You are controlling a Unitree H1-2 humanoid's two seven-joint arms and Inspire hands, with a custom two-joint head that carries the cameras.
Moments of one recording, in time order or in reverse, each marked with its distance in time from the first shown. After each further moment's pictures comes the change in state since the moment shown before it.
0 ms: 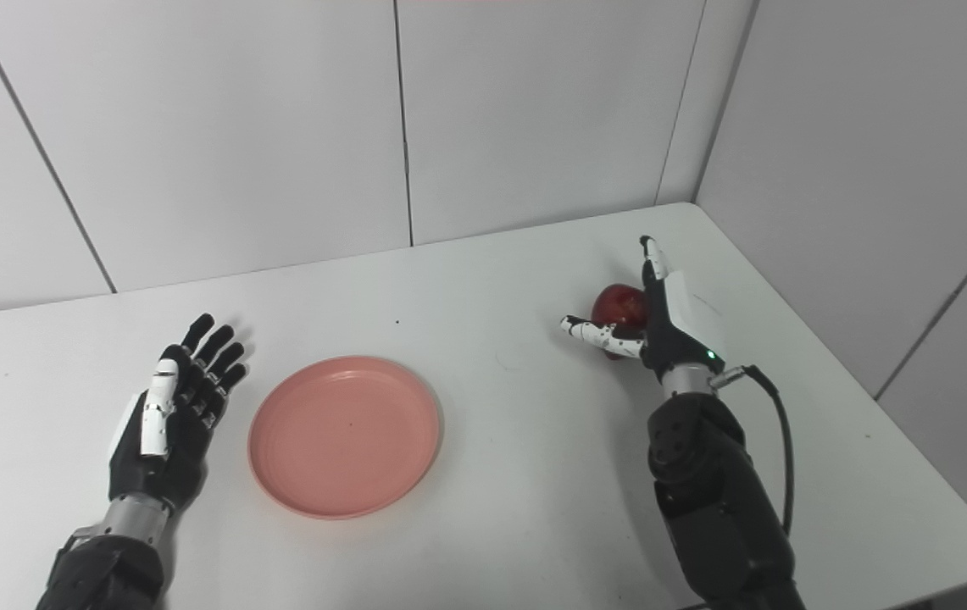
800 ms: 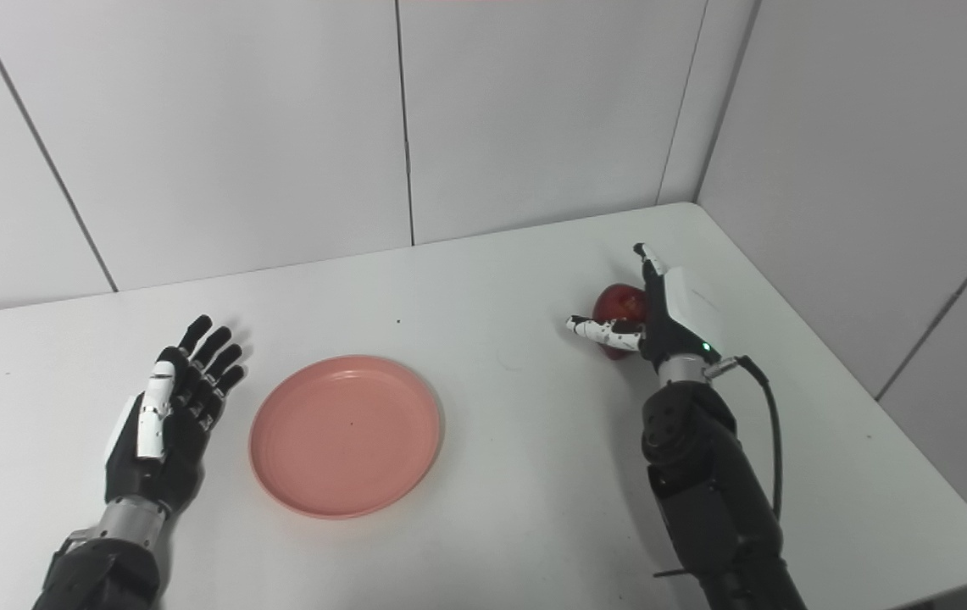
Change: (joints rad) left arm 0.005 0.002 0.003 -0.007 -0.001 0.003 -0.006; right arm -0.049 -0.009 0.002 0.106 0.019 -0.001 -0.074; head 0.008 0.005
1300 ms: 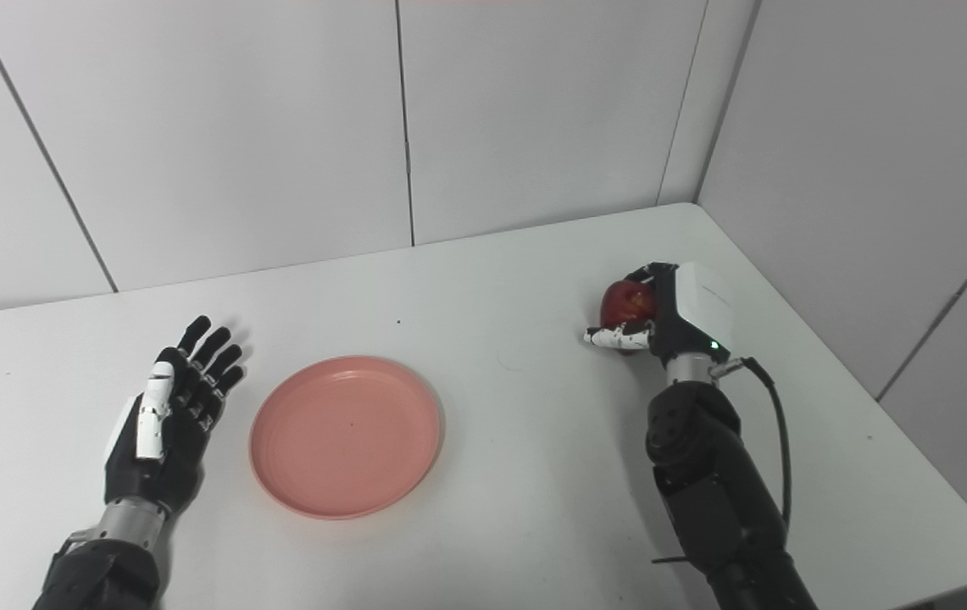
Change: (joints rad) left arm 0.002 0.001 0.001 -0.003 -0.007 0.003 0.000; right arm -0.009 -0.029 0.028 0.070 0.022 -0.067 -0.105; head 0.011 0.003
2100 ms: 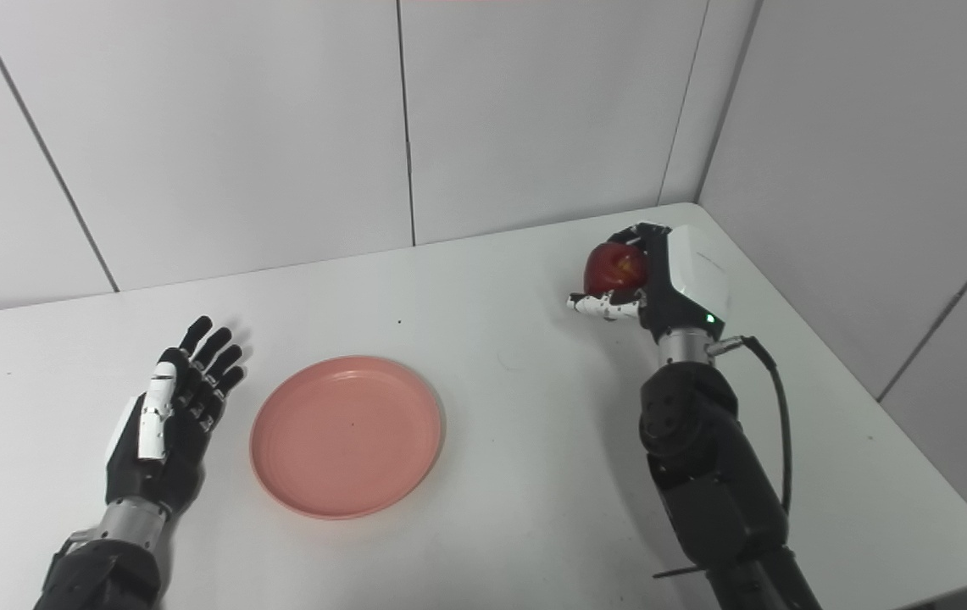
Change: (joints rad) left arm 0.011 -0.009 -0.008 -0.017 0.018 -0.001 0.015; right arm 0.000 -0.002 0.038 -0.230 -0.029 0.022 0.023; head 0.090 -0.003
